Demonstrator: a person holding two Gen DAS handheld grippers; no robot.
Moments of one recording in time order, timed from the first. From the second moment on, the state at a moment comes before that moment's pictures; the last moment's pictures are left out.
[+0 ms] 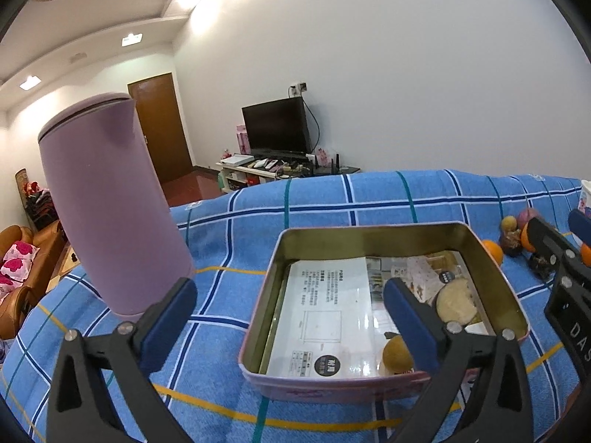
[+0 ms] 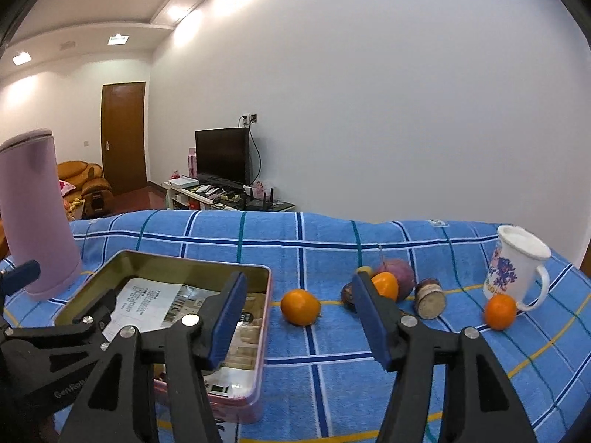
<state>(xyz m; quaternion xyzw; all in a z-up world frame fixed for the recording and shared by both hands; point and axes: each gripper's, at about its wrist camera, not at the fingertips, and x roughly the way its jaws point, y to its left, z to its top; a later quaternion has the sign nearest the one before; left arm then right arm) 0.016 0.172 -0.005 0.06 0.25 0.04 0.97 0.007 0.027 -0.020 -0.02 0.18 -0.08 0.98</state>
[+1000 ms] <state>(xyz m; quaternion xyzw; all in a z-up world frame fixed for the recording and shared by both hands) -0.013 0.113 -0.004 0.07 0.26 -0.02 0.96 -0.012 -0.101 -0.032 0.04 0.26 -0.18 0.95</state>
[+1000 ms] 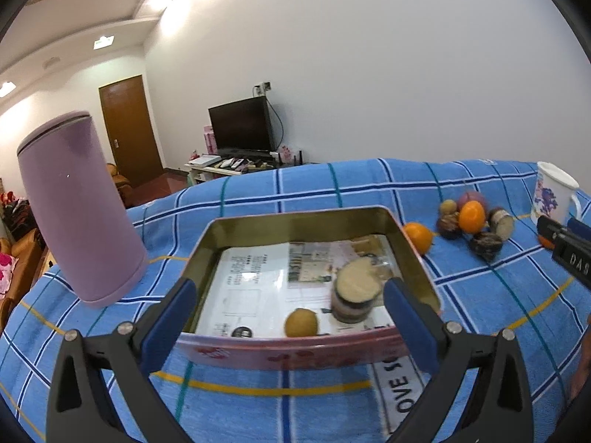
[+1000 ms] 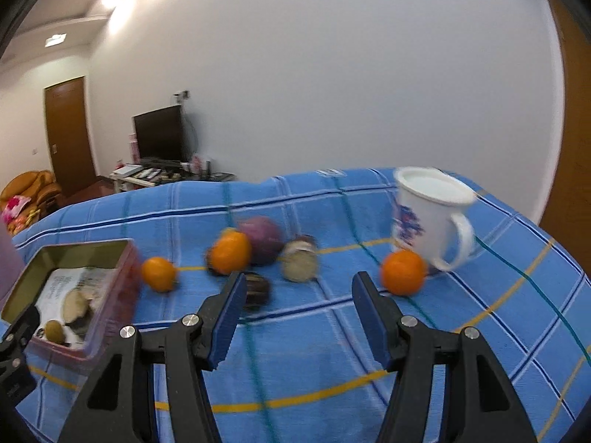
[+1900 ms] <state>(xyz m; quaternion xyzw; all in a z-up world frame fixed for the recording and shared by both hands) 0.000 -0.024 0.008 0.09 0.30 -0.12 0.94 0.029 -0.238 -0.070 0.18 0.38 -0.21 0.88</state>
